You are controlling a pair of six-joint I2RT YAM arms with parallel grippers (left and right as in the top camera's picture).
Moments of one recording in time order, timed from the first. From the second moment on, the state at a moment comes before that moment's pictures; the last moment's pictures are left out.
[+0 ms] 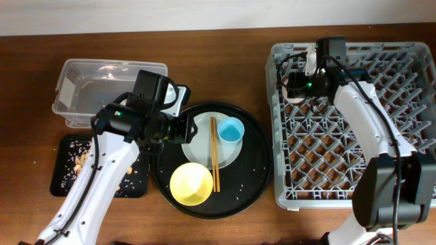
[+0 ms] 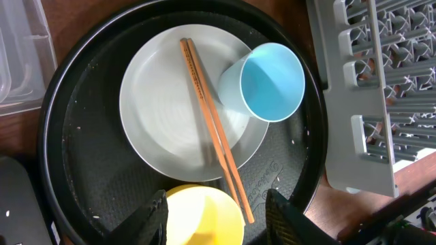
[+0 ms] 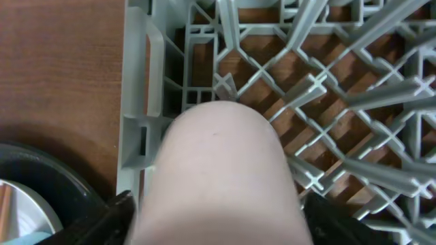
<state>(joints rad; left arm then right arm) -0.31 1.46 1.33 -1.01 0.30 -0.16 0.04 1.81 1.45 -0.71 -0.10 0.08</state>
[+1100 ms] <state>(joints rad) -0.54 1.86 1.33 -0.74 0.12 -0.46 0.04 1.43 1.59 -1.15 -0.15 0.08</state>
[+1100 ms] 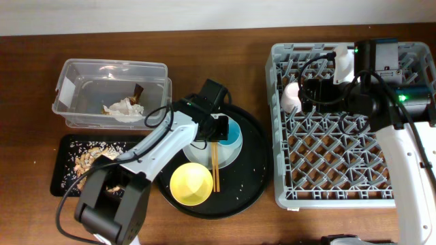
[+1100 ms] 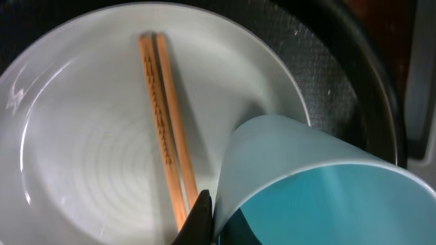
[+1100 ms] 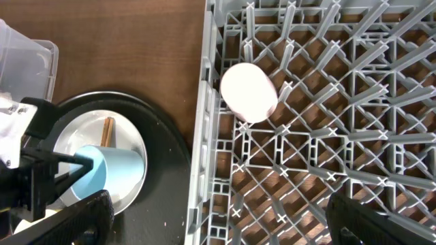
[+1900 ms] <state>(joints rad) -0.14 1.35 1.49 -0.71 1.27 -0.31 0.03 1.43 1.59 -1.38 -1.47 -0.63</state>
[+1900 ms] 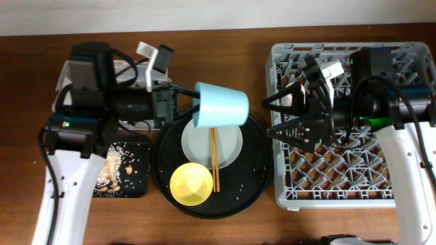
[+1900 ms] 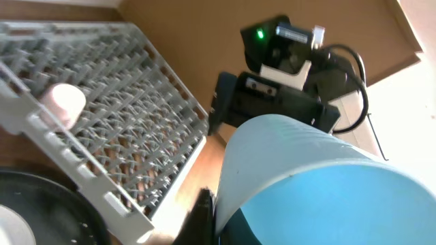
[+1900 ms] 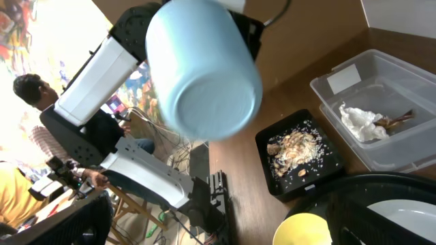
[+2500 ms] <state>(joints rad) -0.29 1.38 1.48 -0.65 1.27 -0.30 0.22 1.44 1.59 -1.18 -1.51 -0.65</state>
